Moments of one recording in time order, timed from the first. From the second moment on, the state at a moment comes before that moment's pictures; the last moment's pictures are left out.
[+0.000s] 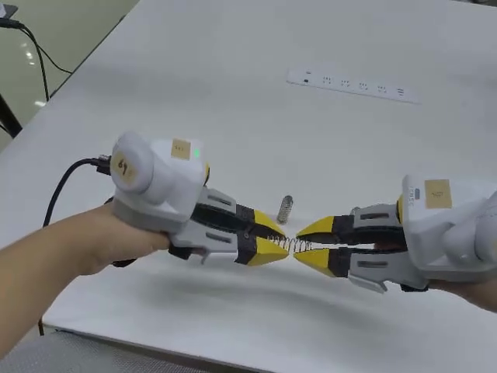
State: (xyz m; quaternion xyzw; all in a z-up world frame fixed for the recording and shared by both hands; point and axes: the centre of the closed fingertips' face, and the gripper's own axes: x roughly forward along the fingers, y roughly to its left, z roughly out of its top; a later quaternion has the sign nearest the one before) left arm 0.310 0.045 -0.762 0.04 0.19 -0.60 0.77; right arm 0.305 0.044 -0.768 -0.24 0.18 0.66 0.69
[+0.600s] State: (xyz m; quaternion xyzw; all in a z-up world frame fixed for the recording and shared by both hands) left arm 0.305 0.042 -0.762 0.04 0.20 -0.61 0.77; right arm 0.303 0.037 -0.768 -0.22 0.20 0.66 0.69
